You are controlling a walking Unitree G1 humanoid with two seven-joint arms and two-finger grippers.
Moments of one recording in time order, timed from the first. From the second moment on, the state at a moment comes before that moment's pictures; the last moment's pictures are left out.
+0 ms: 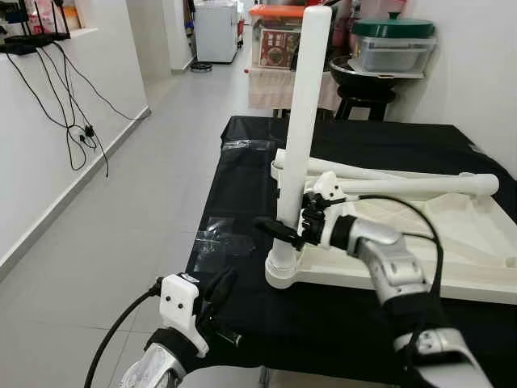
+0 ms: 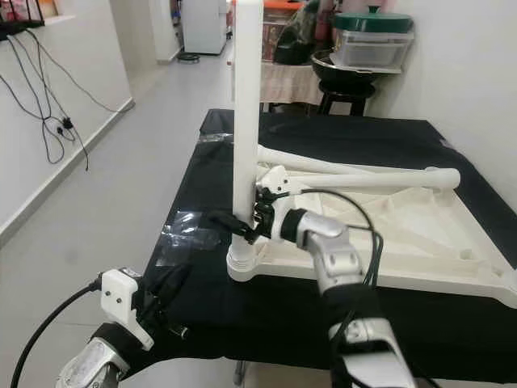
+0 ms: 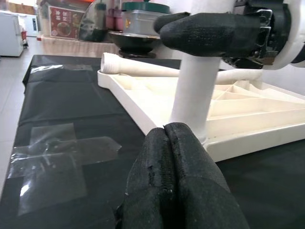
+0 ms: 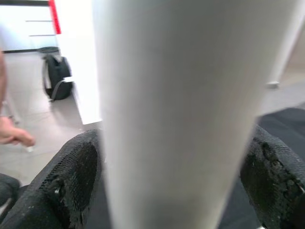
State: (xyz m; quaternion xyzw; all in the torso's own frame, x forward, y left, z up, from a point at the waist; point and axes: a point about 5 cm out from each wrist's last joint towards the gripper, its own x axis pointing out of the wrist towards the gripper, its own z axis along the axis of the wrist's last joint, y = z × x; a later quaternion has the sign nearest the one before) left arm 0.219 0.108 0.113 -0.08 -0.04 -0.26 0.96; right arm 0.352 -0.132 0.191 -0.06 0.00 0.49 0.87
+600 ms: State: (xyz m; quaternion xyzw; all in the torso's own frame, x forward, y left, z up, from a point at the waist) left arm 0.219 0.107 0.113 -0.08 -0.04 -0.26 0.96; right arm 0.362 -0.146 0.178 -0.03 0.02 0.53 0.85
